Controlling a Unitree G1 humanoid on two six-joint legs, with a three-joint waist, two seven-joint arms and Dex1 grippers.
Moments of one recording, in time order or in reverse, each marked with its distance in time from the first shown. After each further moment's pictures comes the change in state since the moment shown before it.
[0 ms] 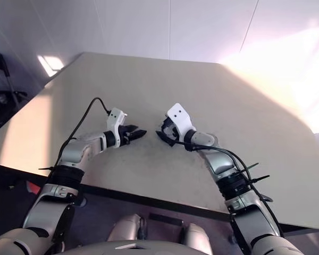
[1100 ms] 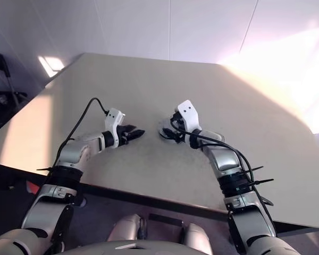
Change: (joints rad) left arm 0.006 0.010 0.007 -0.001 -0.004 0.001 0.014; right arm 0.000 0.042 -0.140 -0.031 0.035 0.163 0.072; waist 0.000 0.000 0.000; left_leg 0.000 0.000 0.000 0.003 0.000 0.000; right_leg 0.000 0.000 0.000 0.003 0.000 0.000
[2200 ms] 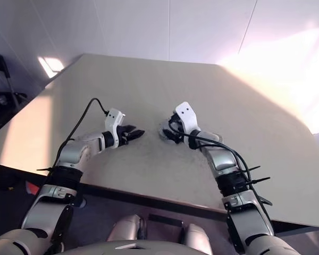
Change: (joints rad) left arm 0.002 0.000 -0.001 0.000 0.000 0.001 0.005; right arm -0.012 0.010 0.023 0.084 -0.062 -0.051 -0.006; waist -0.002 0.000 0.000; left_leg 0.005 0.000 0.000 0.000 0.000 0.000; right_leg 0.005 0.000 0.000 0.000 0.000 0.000
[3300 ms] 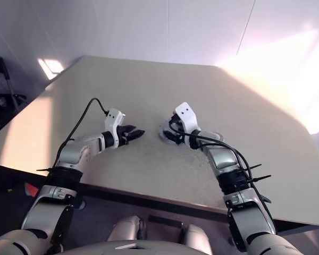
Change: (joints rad) left arm 0.012 0.000 0.000 -0.018 0.000 0.003 0.002; right arm -0.013 -0.016 0.018 0.019 -0.001 0.011 0.027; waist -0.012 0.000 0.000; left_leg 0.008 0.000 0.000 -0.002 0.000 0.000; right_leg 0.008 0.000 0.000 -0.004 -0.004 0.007
